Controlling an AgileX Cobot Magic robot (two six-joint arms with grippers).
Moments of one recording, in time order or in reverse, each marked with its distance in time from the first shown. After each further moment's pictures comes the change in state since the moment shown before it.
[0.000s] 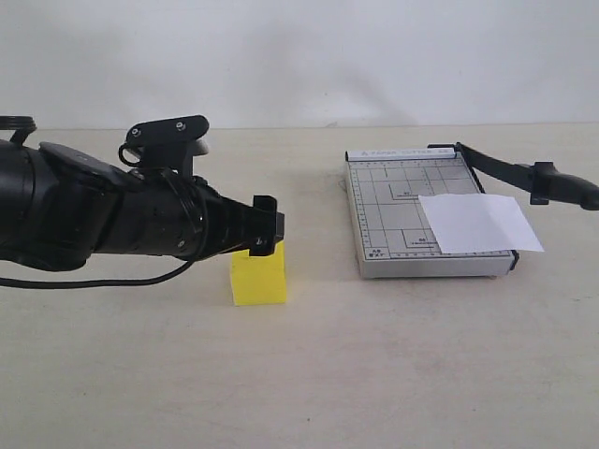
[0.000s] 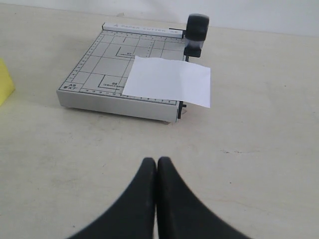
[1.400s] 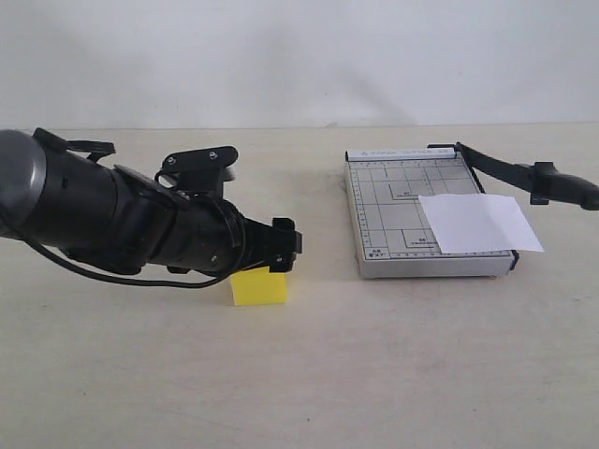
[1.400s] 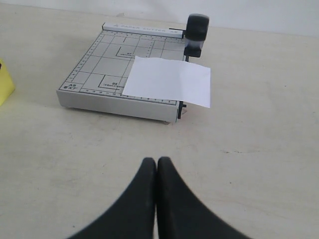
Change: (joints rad) left arm 0.000 0.193 -0.100 -0.004 0.000 -0.024; right arm 0.000 0.000 0.000 0.000 0.000 0.000
